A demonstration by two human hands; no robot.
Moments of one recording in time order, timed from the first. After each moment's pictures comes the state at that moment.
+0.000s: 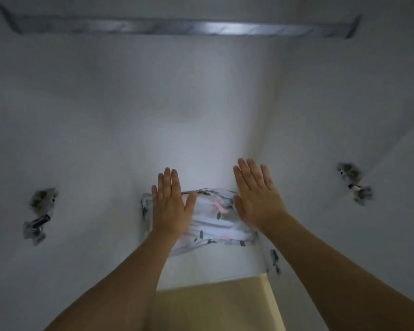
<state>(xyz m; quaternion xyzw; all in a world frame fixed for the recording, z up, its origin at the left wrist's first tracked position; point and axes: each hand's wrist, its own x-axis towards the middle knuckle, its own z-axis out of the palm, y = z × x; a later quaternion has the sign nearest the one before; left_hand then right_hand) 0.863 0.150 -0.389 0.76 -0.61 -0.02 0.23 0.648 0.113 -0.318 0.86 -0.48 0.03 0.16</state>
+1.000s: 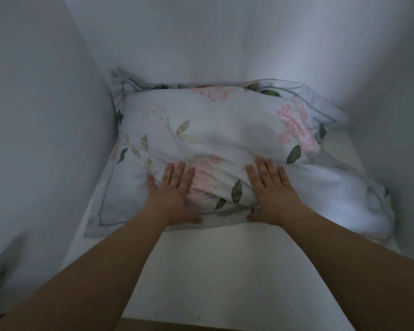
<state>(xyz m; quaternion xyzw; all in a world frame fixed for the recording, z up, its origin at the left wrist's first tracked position) 0.990 -0.049 -1.147 0.77 -0.61 -0.13 -0.10 0.745 -0.161 -1.129 0.91 -0.40 -0.12 -0.02</state>
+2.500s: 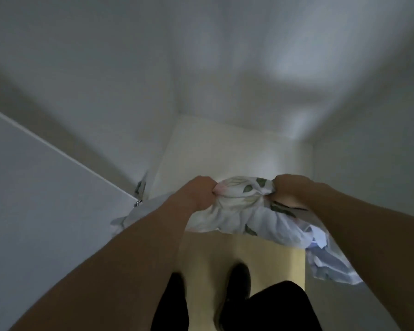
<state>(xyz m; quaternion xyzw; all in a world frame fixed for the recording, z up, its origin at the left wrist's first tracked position) 0.898 0.135 -0.717 0.75 -0.53 -0.39 0.04 0.707 0.001 -0.672 0.82 -0.40 -0.36 -0.19</state>
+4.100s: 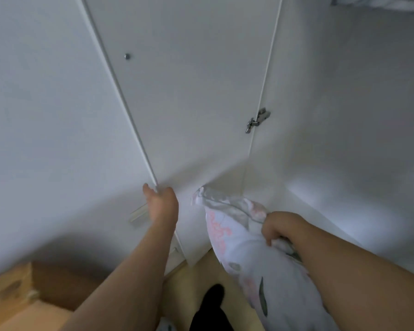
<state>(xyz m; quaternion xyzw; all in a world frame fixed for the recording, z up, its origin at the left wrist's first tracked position) 0.853 0.554 -0.352 0.76 0.23 0.00 0.61 0.770 0.311 -0.353 0.86 -0.26 -0.45 -0.05</state>
